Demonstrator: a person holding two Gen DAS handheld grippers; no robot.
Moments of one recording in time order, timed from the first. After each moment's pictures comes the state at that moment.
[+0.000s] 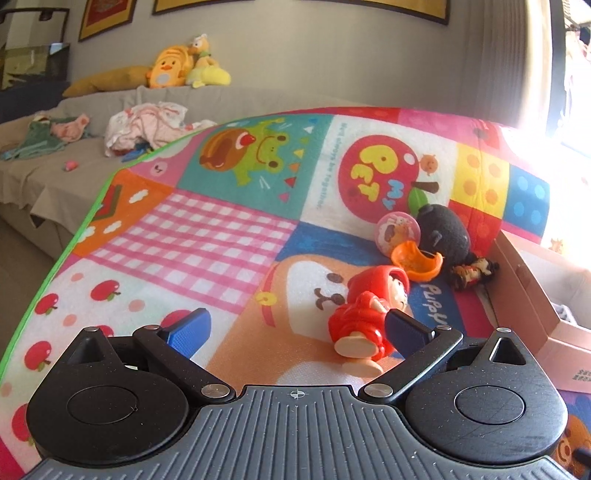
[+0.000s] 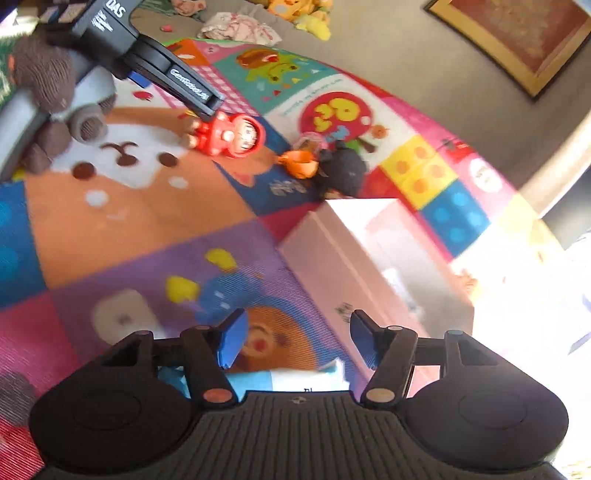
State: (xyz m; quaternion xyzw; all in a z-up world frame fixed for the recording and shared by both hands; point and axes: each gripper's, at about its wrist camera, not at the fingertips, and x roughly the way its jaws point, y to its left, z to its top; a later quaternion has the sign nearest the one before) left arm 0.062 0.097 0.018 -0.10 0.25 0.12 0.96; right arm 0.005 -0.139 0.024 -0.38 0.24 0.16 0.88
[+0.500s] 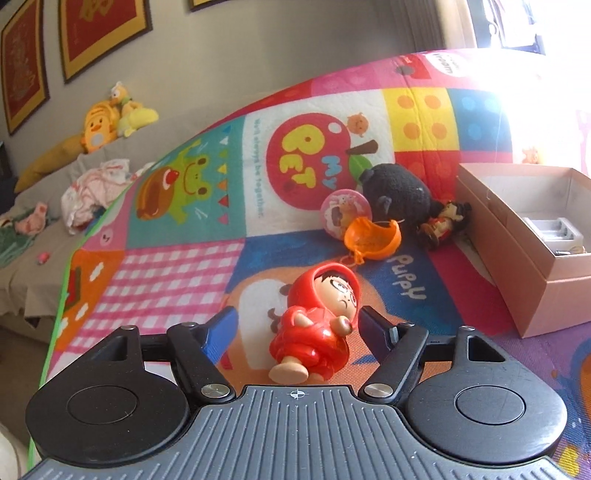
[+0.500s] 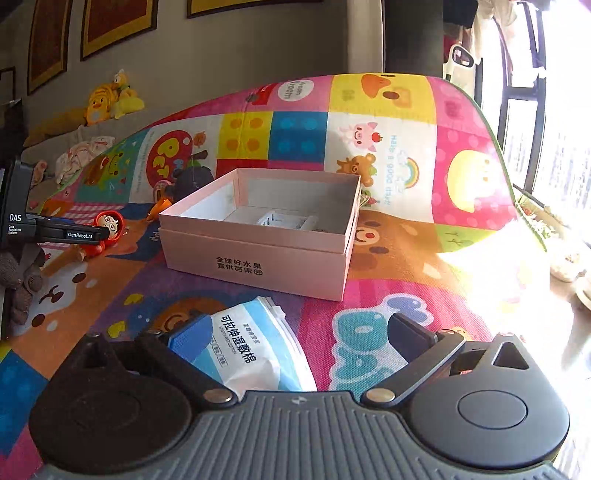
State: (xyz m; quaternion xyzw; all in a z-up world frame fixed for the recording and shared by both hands) left arm 0.103 0.051 0.022 0.08 0.28 0.08 0.95; right arm -0.017 -0.269 0.030 0.01 0.28 0.09 0.96
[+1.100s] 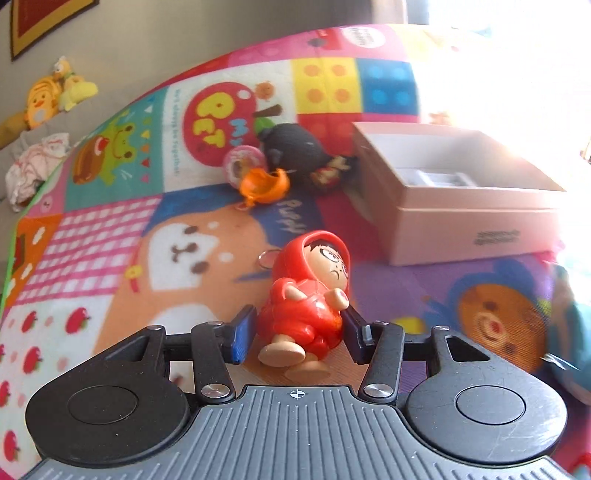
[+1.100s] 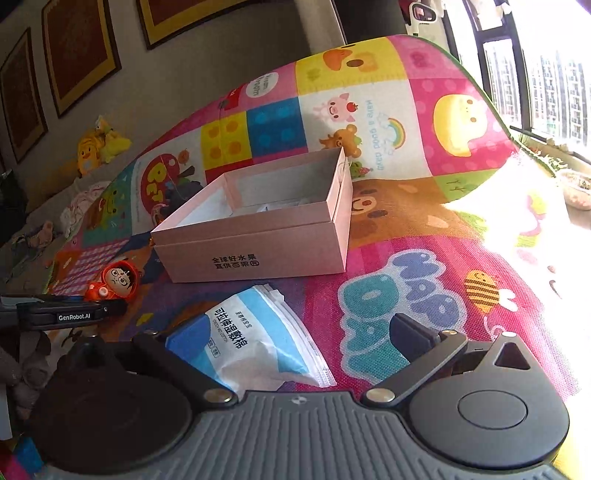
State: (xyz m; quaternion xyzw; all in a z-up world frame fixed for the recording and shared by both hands) left arm 0.041 0.001 0.014 0.05 0.34 -0.05 0.94; right arm -0.013 -0.290 0.013 0.12 0.29 0.09 0.95
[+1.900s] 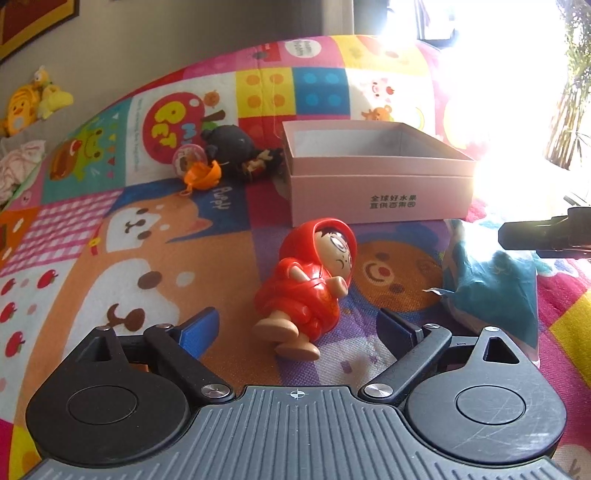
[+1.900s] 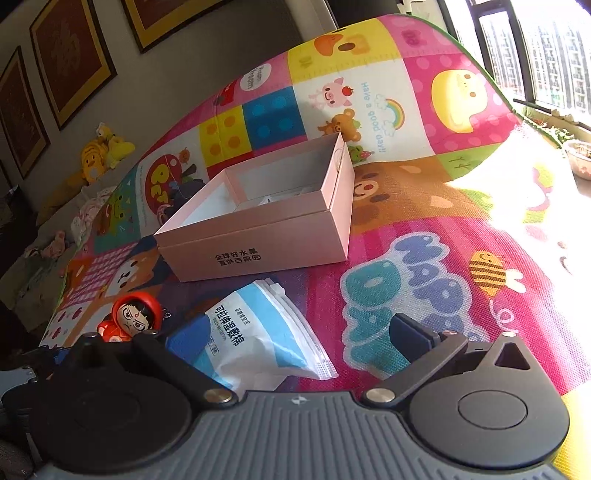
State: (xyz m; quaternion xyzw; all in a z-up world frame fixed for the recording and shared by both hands) left arm -0.018 -0.034 0.006 0.04 0.31 -0.08 0.95; right arm -0.015 -0.296 0.016 0.13 0.31 0.11 0.94
